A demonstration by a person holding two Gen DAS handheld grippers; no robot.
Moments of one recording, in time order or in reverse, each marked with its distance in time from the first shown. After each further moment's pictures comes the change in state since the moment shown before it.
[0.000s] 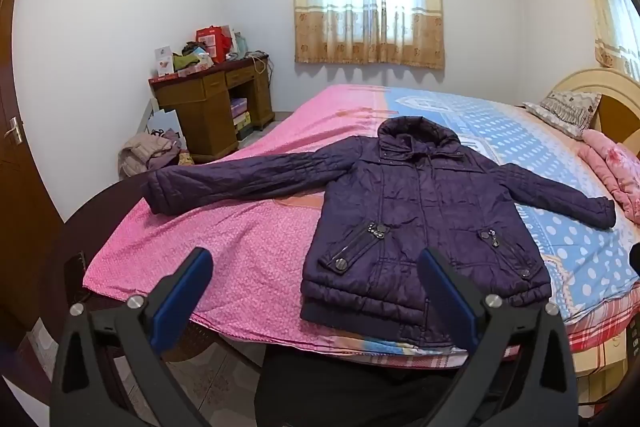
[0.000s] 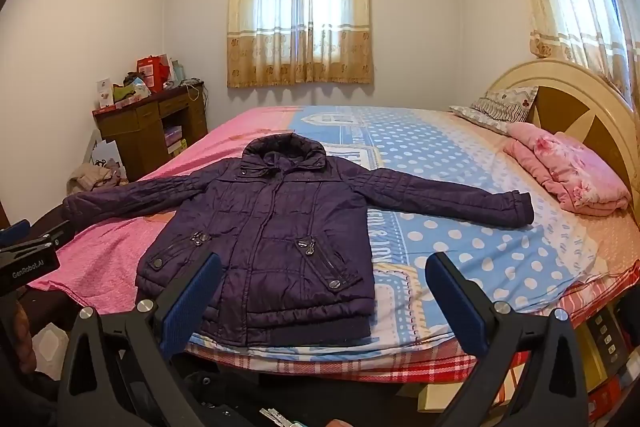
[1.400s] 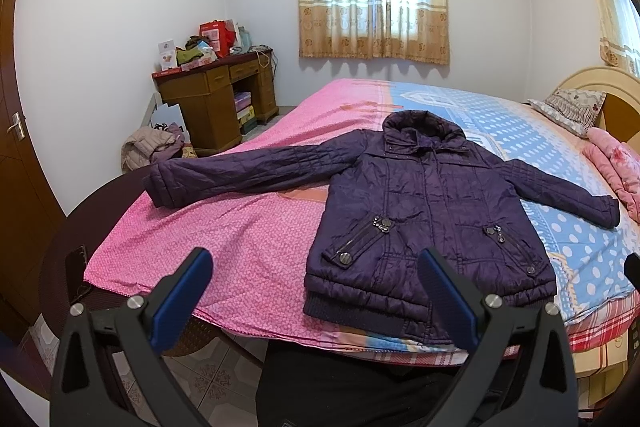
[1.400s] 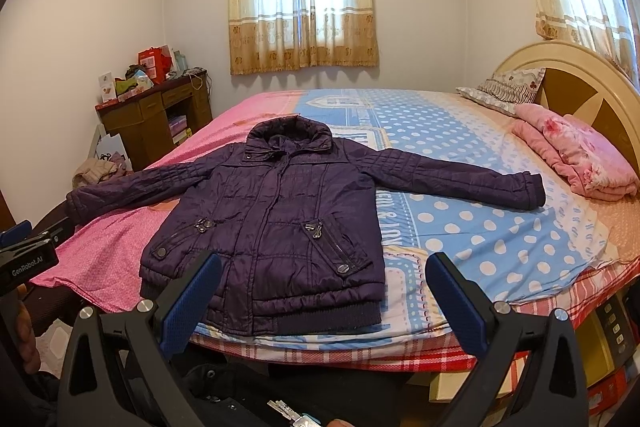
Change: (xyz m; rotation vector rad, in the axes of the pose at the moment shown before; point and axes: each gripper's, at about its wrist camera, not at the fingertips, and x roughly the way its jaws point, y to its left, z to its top) left arm 0.005 0.000 -0.004 0.004 0.023 0.019; right arm 0.015 -0.002 -0.010 0.025 0.057 0.032
